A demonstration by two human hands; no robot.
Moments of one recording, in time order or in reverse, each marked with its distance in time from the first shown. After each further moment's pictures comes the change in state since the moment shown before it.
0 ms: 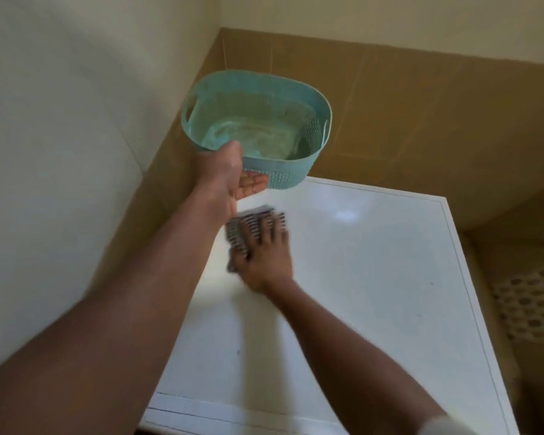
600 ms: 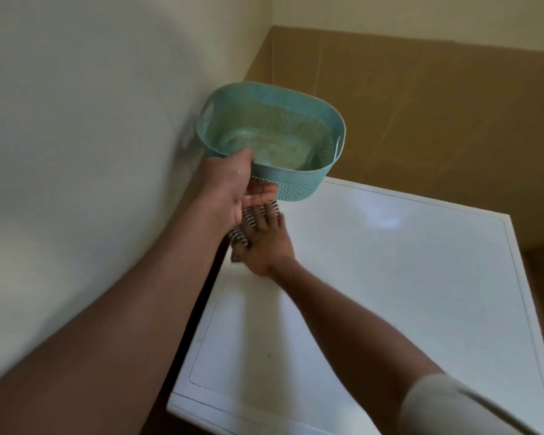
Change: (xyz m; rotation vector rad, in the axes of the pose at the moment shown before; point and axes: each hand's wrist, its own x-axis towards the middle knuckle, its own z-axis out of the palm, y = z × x) left_hand 0.009 0.013 -0.049 0.061 0.082 0.038; right_hand 0.056 -0.053 0.012 -0.144 -0.123 -0.282
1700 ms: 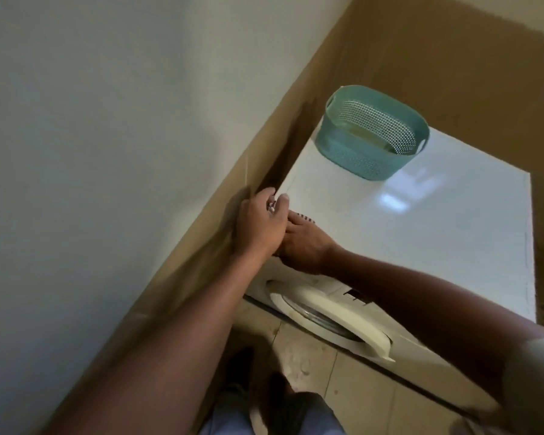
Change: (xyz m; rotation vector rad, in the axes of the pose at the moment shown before) left_hand -0.199 -0.233 -0.216 0.494 0.174 0.331; right_hand -0.244 -0.146 0.040 -0.482 0.051 -0.882
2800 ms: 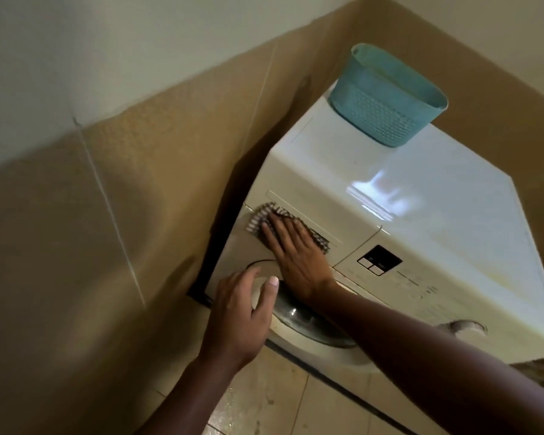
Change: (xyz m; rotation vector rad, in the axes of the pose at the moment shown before) left_hand -0.163 -0.220 0.053 -0.135 -0.118 0.022; right_hand -0.048 -0.122 0.148 -0.271 -0.114 0.455
